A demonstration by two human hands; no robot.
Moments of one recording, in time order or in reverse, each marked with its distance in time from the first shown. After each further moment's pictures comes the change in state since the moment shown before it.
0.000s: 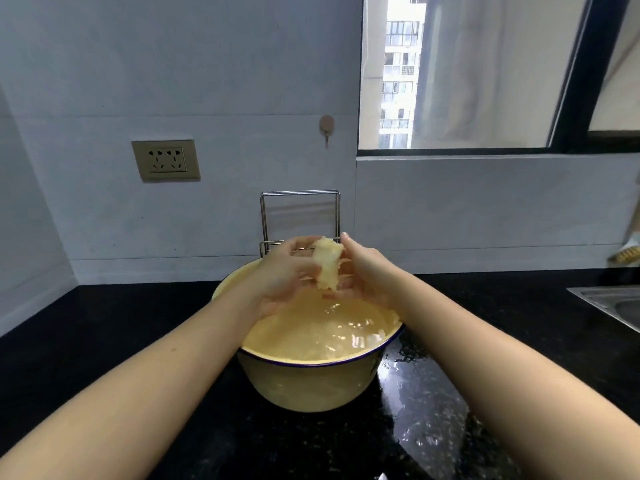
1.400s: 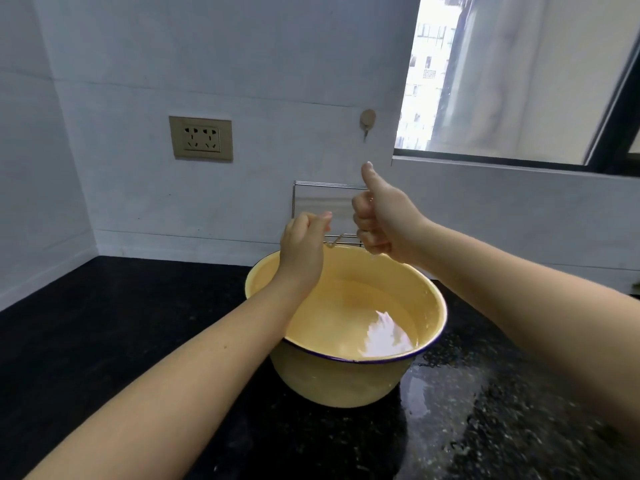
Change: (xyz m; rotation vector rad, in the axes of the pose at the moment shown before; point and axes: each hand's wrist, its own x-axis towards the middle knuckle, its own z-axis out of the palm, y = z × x) left_hand 0.001 -0.001 -0.012 0.189 0.450 0.383; right_hand -0.012 -0.062 0.041 -0.263 -0.037 -0.271
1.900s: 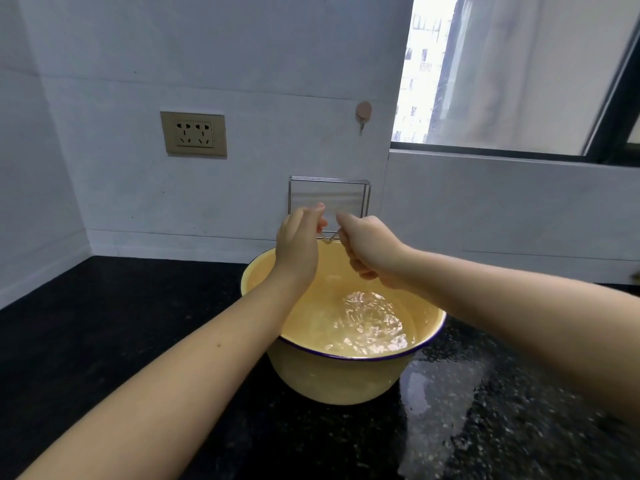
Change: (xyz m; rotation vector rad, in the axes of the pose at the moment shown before) left_hand -0.001 0.002 0.000 -0.028 0.009 -0.023; right_hand 0.000 0.039 0.015 -0.221 0.079 0.044
